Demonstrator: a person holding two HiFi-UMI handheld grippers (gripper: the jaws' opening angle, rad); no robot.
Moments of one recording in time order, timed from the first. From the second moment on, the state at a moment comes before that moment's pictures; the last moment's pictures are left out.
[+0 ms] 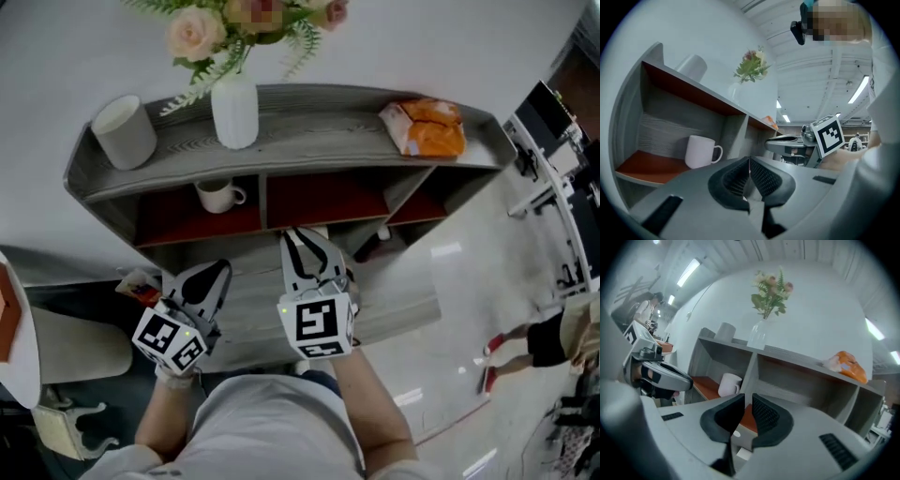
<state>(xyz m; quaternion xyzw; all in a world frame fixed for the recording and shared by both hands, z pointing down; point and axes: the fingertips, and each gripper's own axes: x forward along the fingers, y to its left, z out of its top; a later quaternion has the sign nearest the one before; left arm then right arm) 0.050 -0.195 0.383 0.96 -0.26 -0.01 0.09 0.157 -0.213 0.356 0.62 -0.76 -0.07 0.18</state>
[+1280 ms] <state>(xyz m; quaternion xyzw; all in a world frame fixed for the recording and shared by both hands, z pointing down) 0.131 -0.162 0.394 0.98 -0.17 0.04 0.08 0.223 -0.132 0.397 0.68 -0.73 0.03 0.02</state>
